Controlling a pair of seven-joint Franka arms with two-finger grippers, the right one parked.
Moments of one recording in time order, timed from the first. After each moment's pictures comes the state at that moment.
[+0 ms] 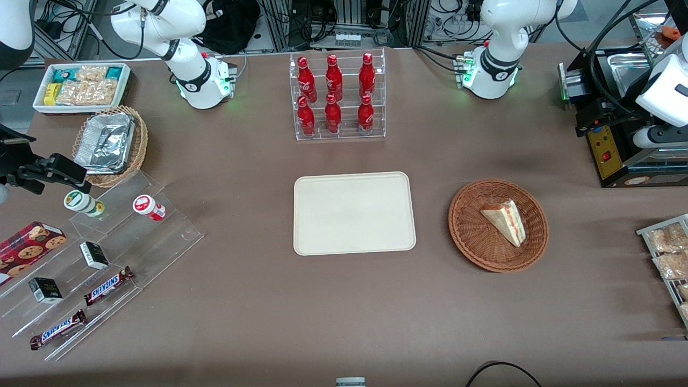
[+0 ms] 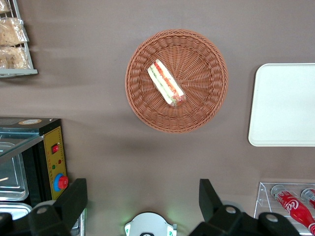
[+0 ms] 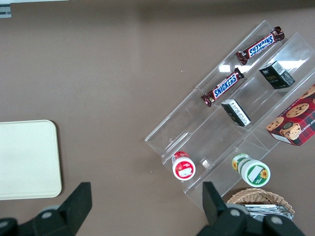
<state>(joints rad) 0.11 -0.06 -0.17 -1.56 0.02 1.40 -0.09</state>
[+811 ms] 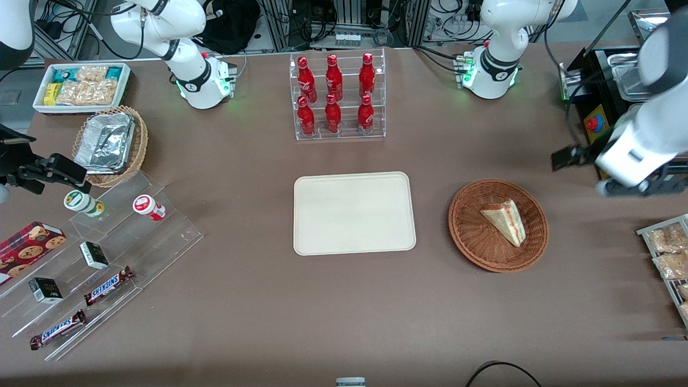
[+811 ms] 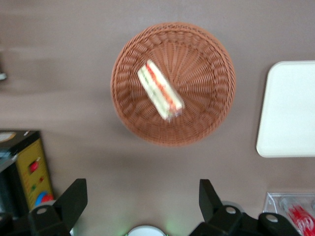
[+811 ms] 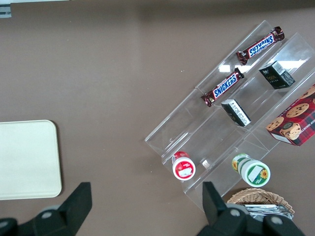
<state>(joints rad) 0.10 0.10 -0.18 -1.69 0.02 1.62 -0.10</state>
